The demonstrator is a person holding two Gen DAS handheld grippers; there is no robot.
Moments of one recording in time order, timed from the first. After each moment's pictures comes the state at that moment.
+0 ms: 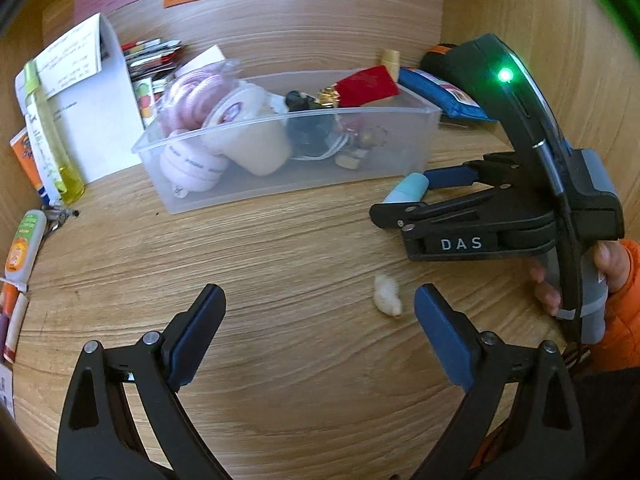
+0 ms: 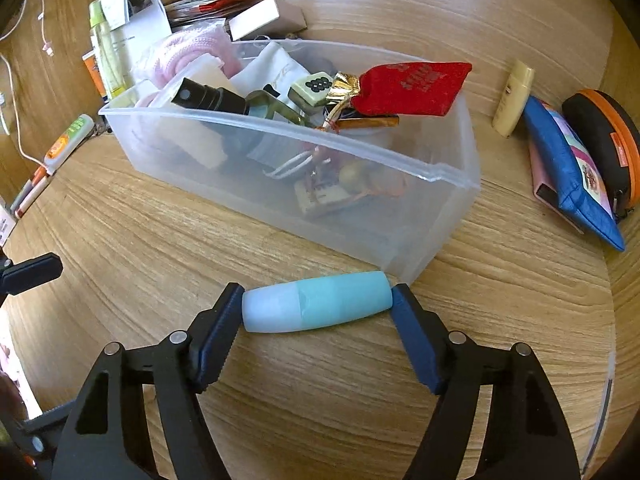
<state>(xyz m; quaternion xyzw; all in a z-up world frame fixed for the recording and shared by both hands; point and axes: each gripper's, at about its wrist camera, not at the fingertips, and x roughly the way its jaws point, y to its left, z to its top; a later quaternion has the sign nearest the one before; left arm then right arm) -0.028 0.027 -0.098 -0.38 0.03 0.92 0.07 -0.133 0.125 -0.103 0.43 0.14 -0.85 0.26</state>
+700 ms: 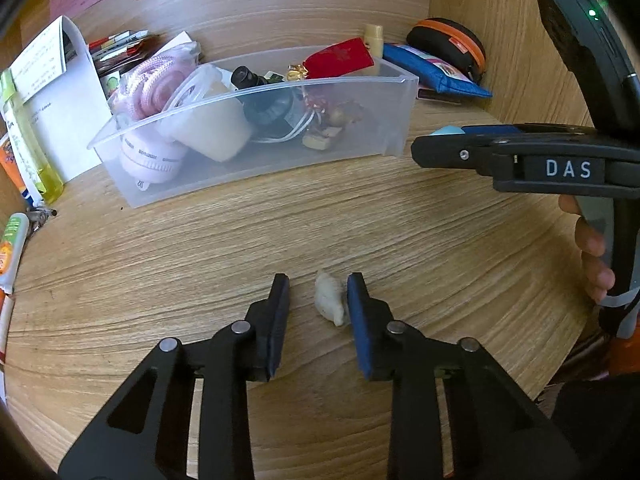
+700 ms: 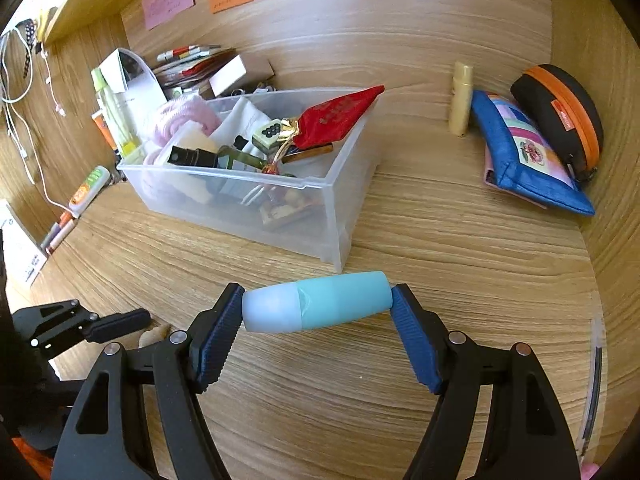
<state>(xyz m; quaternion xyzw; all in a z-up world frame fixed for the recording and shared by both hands) -0.040 0.058 -0.111 -0.41 0.04 0.91 0.08 -0.125 0.180 -0.077 0.40 0.05 -0.87 0.28</state>
